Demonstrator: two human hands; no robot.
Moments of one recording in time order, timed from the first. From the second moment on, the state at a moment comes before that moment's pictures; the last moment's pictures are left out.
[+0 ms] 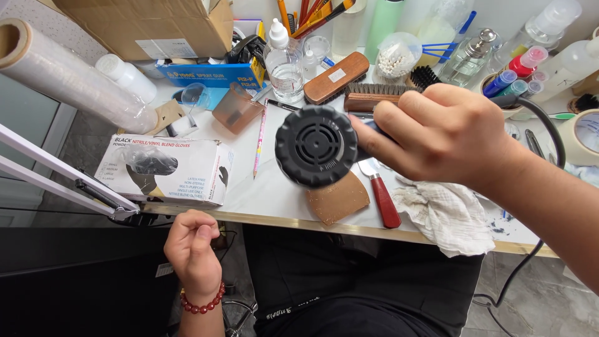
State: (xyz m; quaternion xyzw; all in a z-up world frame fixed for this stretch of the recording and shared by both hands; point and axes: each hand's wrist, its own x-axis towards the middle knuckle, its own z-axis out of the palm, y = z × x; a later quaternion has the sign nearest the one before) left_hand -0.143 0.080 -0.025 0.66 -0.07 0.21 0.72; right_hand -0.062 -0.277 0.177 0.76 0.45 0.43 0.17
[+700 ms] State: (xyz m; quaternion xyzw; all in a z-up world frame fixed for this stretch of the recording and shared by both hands) left_hand -0.129 0.060 -0.035 0.67 -0.06 0.10 0.73; right_hand -0.059 -0.307 0.160 0.80 0.41 0.39 0.20
